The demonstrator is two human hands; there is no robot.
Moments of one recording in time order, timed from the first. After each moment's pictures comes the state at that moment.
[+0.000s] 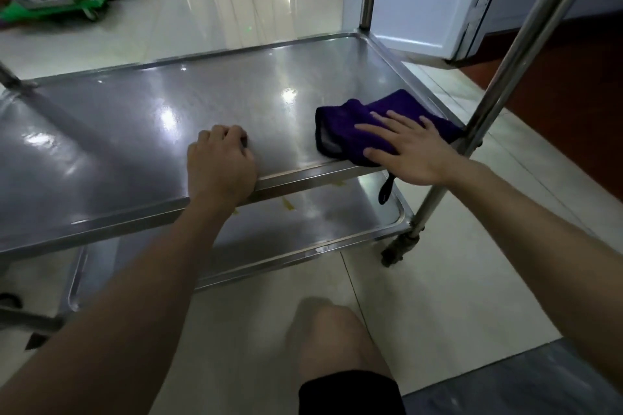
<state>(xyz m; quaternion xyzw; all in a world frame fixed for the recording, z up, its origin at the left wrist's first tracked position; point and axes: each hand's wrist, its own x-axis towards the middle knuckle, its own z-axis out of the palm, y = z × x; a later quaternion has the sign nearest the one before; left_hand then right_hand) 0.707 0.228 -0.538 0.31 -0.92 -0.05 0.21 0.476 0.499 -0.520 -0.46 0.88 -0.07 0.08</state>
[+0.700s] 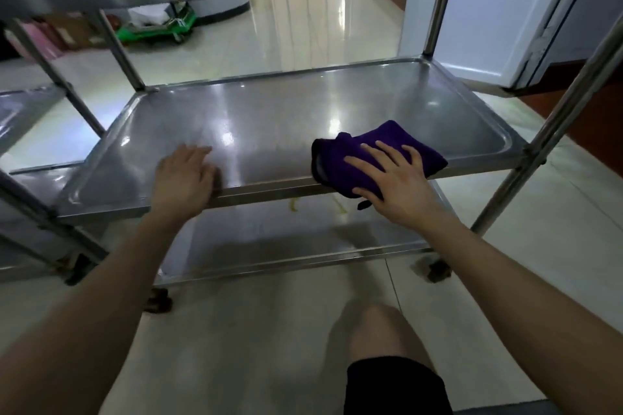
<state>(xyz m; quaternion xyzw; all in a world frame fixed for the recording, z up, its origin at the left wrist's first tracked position) 0.896 0.121 -0.527 0.39 -0.91 -0.01 0.16 0.592 0.428 -0.562 -0.57 0.80 -0.09 -0.17</state>
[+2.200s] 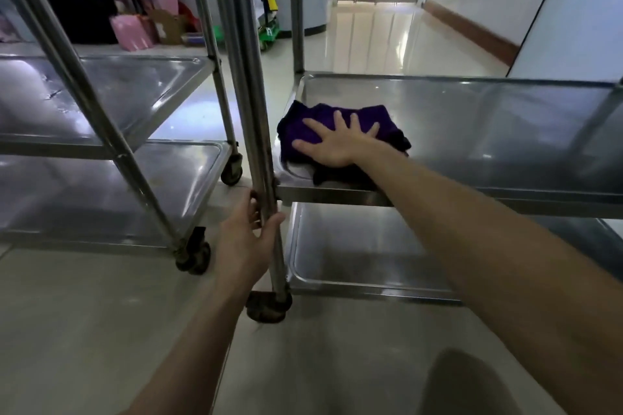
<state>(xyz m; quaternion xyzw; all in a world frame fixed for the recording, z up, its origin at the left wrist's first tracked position) 1.134 0.016 -0.618 0.38 -0.75 -0.35 0.42 0.894 0.001 -0.502 -0.53 0.84 -0.02 0.13</state>
